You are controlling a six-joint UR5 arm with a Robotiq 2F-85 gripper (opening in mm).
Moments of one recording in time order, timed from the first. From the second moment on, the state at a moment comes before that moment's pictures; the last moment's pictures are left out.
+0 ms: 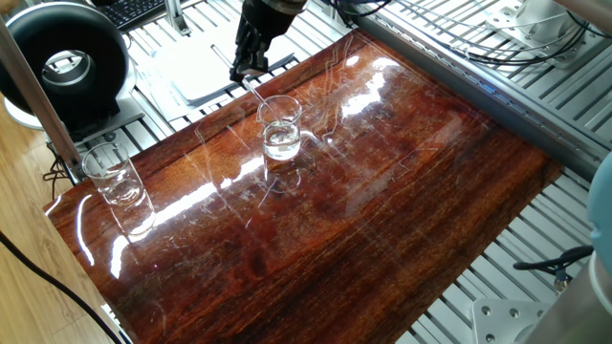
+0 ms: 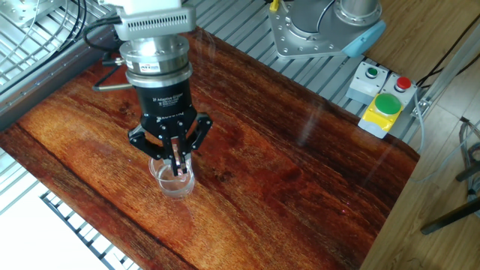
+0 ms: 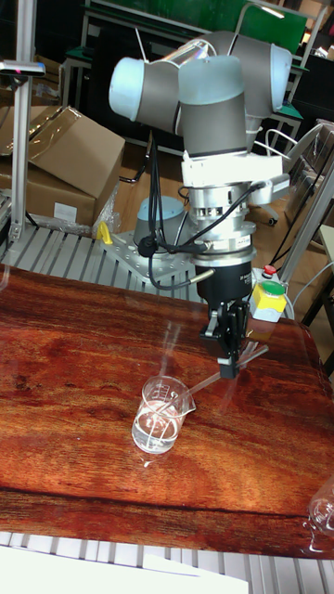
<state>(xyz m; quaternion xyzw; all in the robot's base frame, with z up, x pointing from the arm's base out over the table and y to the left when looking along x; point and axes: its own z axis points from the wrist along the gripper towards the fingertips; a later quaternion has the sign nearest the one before) 0.642 0.107 0.204 -0.48 0.84 0.07 0.22</state>
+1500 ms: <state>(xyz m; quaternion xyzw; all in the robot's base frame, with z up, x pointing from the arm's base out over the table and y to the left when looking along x) 0.648 0.127 0.192 -0.47 0.85 0.07 0.22</state>
